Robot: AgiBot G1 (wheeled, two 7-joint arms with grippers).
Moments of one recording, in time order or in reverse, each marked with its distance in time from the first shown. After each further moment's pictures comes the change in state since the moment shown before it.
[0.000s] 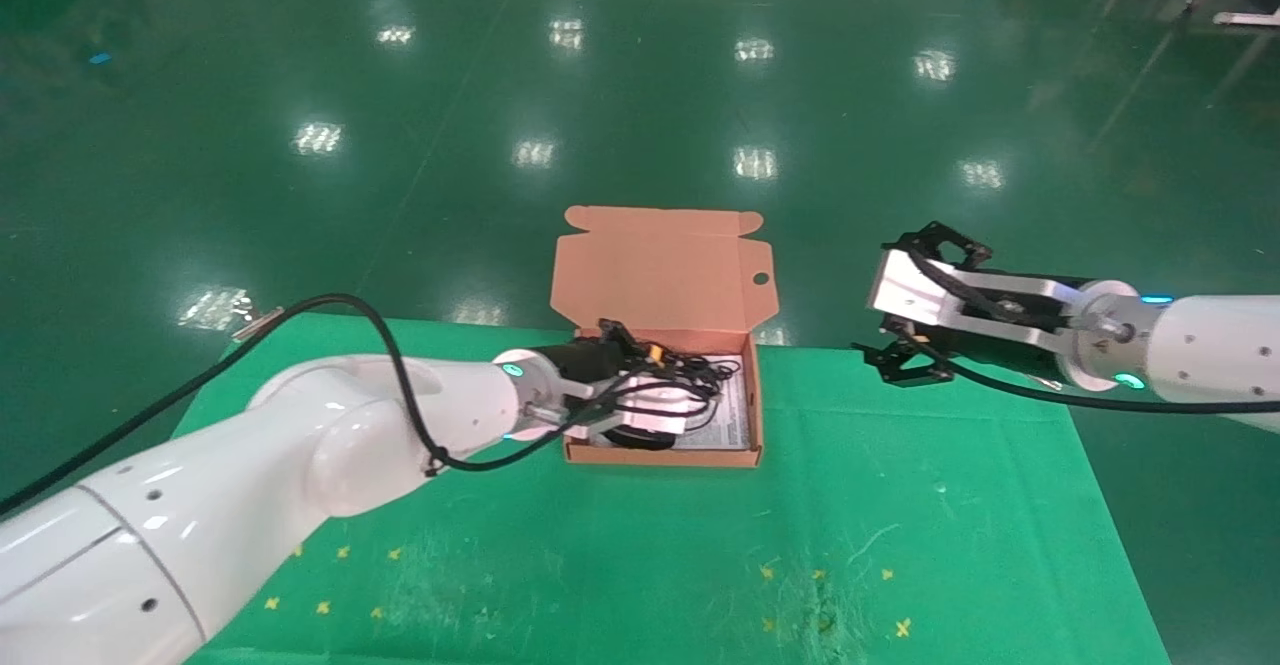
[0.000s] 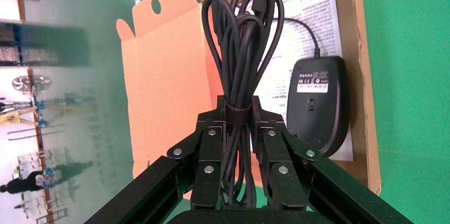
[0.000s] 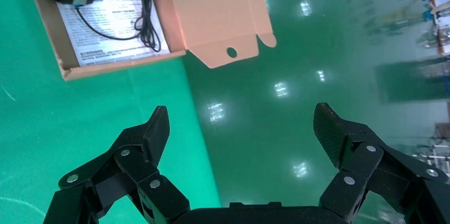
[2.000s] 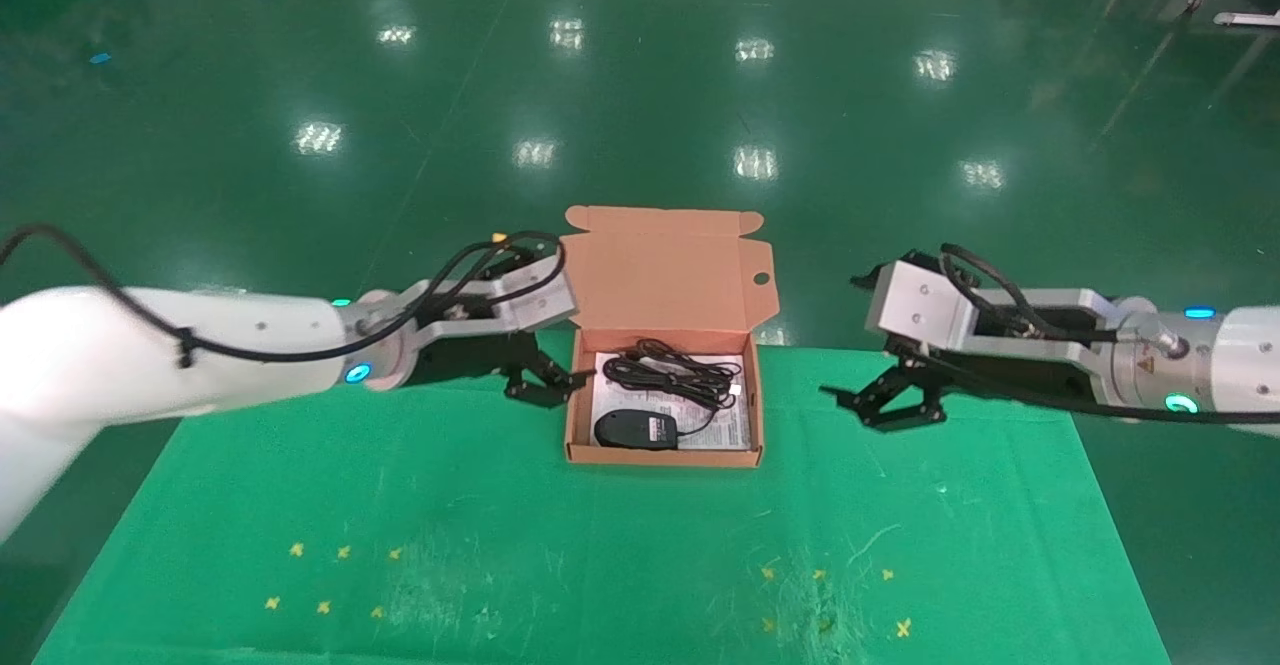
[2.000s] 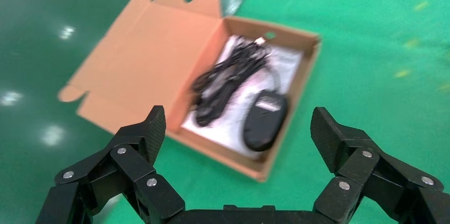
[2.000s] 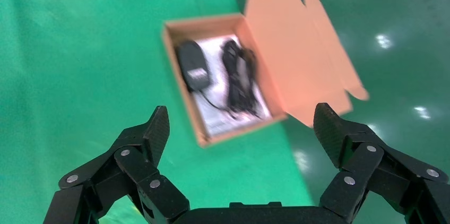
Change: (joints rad) left arm 0.062 -0.337 -0.409 -0.177 -0.537 0.382 -0.060; right arm -0.150 0.073 0.357 0.120 0.242 -0.379 -0.032
